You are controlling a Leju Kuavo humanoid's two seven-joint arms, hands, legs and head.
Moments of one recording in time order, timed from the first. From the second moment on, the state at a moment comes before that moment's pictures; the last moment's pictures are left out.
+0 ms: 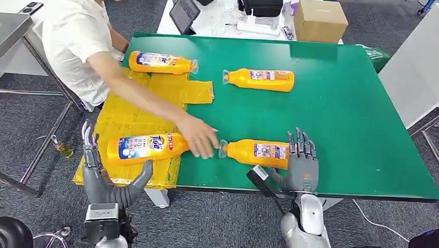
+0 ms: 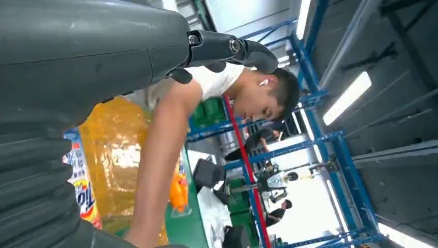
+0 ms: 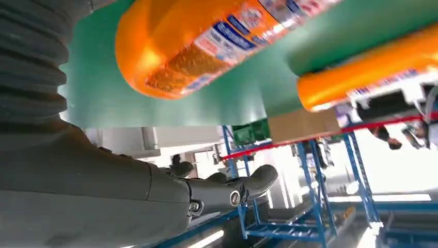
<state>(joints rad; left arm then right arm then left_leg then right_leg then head) 0.10 -0.22 -0.30 -1.69 -0.43 0.70 -0.57 -0.20 0.13 -0.08 -1.03 1.44 -0.70 -0.23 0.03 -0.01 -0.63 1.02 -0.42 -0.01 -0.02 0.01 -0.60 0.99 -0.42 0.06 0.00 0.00</state>
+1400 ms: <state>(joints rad) 0.06 -0.14 -0.47 -1.70 -0.35 0.67 -0.47 -0.46 -0.05 0.19 -0.63 1.21 -0.50 -0.10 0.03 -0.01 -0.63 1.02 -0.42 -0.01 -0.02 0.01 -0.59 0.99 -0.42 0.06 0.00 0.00</state>
